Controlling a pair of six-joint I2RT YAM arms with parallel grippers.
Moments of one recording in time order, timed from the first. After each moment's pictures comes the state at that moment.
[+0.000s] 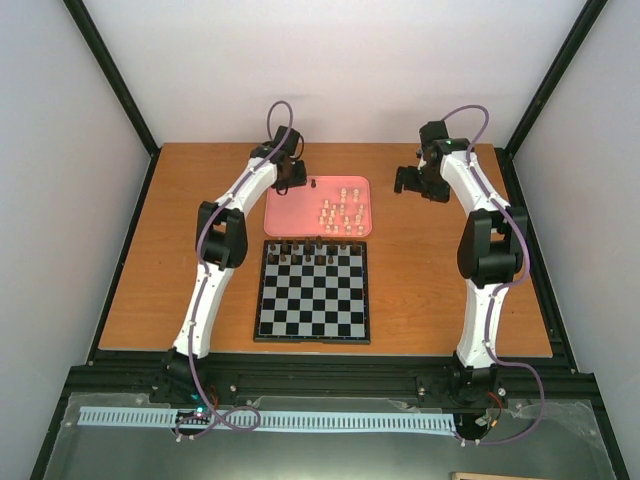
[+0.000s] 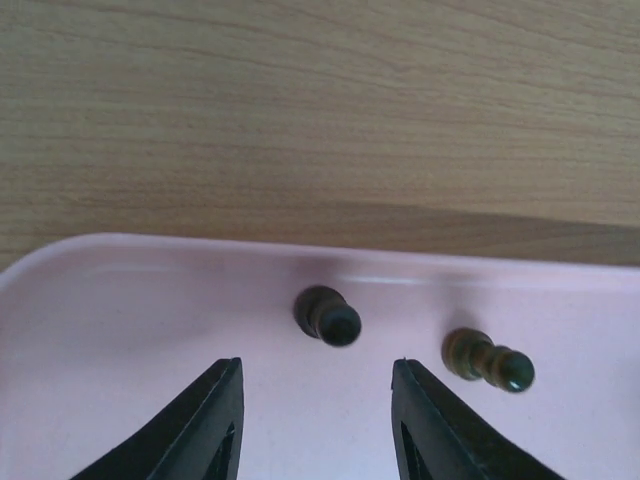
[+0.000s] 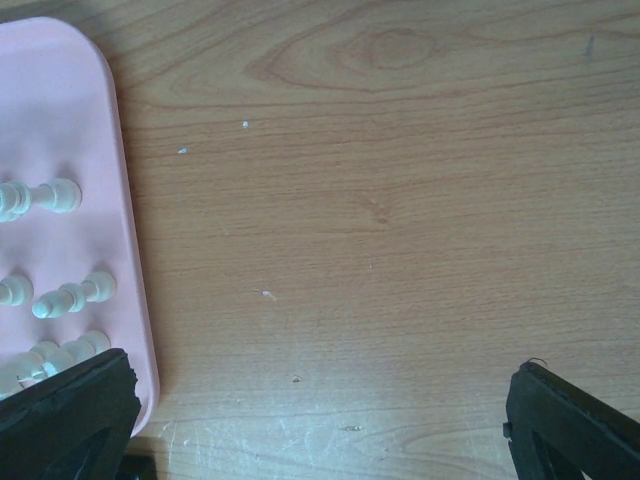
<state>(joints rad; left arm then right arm) -0.33 2.63 2.45 -0.85 -0.01 -0.47 0.12 2.13 1.93 -1.02 -0.09 0.27</state>
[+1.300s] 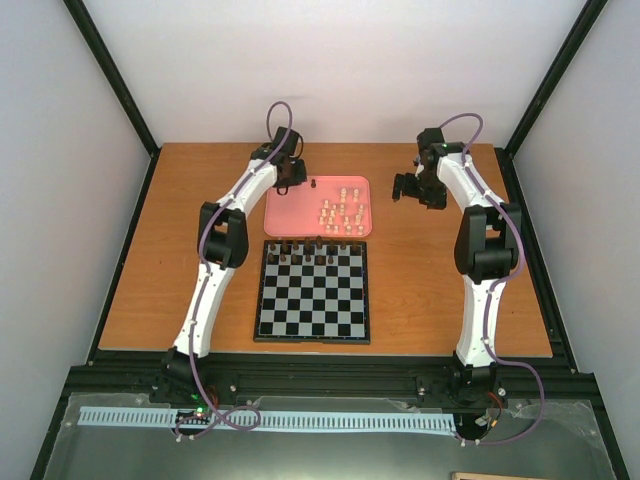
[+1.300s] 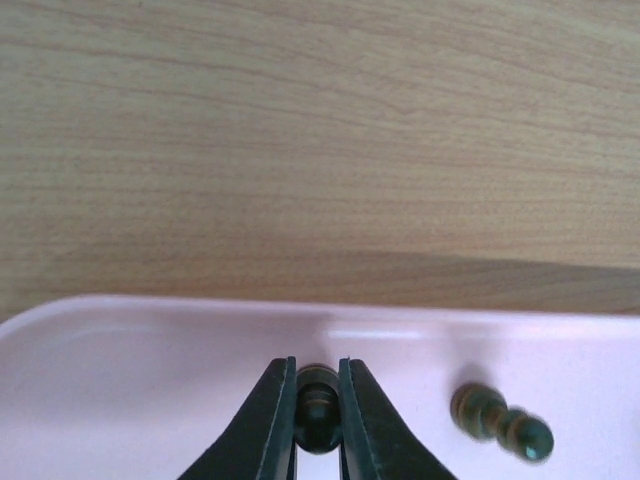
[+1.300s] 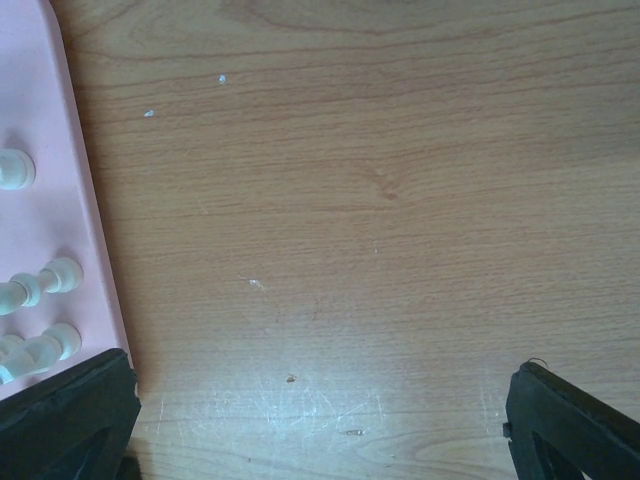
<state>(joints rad) -0.32 2.69 2.50 -0.79 -0.01 -0.47 0.12 2.19 1.93 -1.04 -0.12 0.27</state>
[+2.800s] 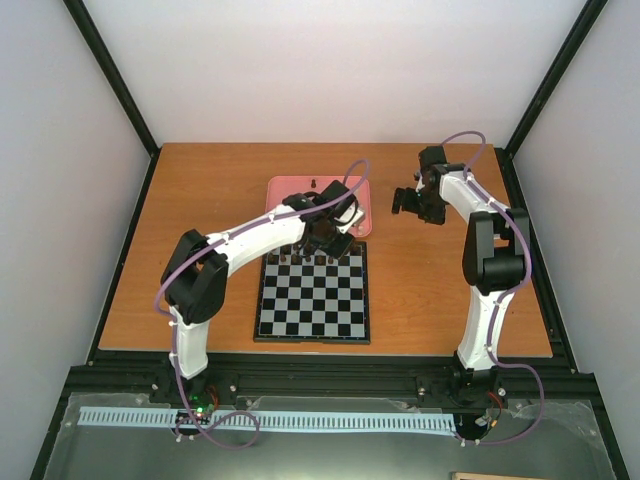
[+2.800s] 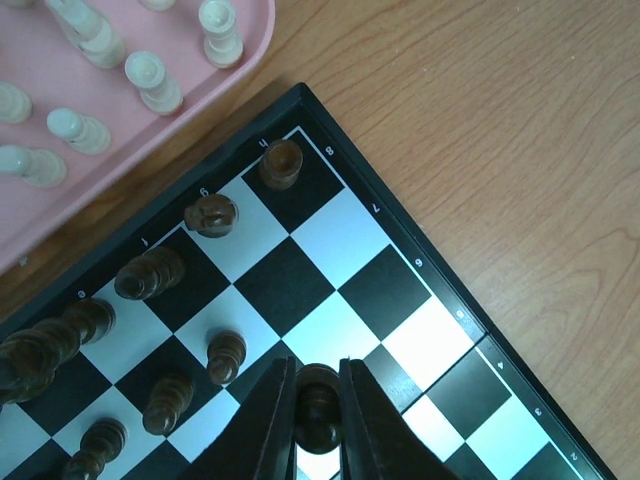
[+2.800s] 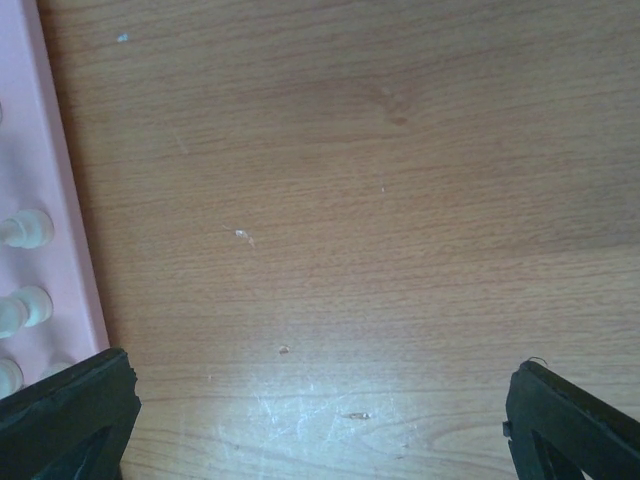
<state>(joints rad) -0.78 1.94 1.60 -0.80 0.11 -0.15 0.12 2.05 1.62 -0.82 -0.16 0.30</state>
